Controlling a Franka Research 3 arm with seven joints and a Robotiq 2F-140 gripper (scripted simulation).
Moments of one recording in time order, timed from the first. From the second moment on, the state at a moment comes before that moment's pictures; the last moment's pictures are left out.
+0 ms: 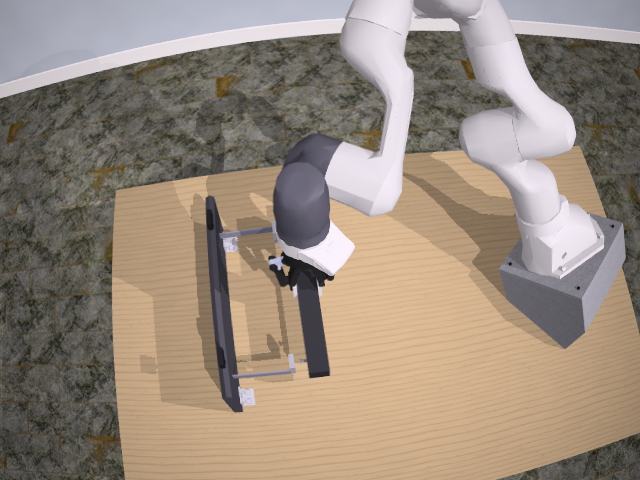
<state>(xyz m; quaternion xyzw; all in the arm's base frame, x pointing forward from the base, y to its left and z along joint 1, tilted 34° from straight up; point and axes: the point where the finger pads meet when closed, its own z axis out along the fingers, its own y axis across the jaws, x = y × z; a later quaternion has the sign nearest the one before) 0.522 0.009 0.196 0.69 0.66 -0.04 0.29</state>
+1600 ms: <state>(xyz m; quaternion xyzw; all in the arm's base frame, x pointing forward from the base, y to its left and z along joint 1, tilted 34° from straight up) 0.524 0.012 0.197 0.69 0.66 -0.03 0.29</state>
